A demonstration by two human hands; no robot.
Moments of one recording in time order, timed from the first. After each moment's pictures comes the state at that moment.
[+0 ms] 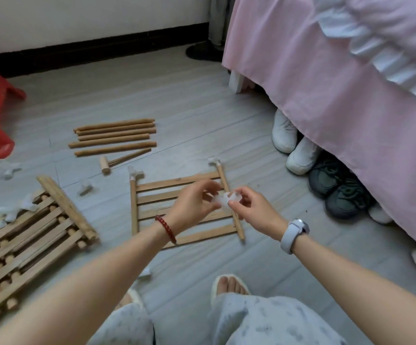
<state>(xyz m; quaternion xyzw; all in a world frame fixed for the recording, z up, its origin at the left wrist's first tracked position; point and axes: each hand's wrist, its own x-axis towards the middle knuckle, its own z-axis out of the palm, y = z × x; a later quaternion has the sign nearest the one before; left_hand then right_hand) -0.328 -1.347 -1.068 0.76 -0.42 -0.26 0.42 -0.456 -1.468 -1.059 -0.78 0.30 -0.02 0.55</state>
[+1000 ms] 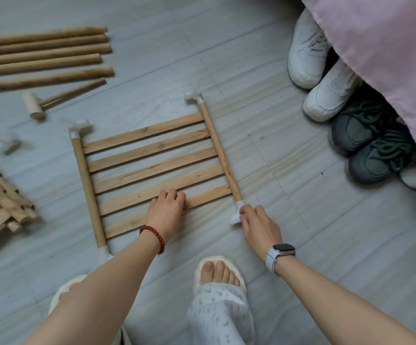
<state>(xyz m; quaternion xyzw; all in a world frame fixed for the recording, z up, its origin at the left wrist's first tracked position) -0.341 -1.358 -1.289 0.86 -0.45 -0.24 0.00 -0.522 -1.495 -1.257 -0.87 0.40 0.18 0.22</state>
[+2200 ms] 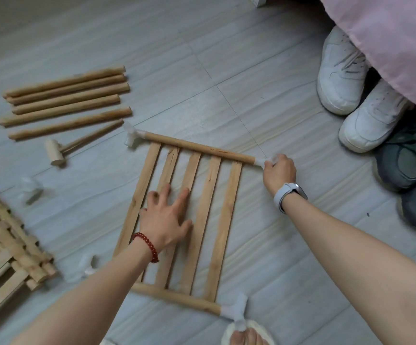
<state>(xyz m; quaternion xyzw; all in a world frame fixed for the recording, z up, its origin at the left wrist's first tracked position) -0.241 -1.388 -1.269 0.87 -0.38 -0.30 -0.06 -0.347 -1.626 -1.273 -0.72 0.60 -0.01 0.33</state>
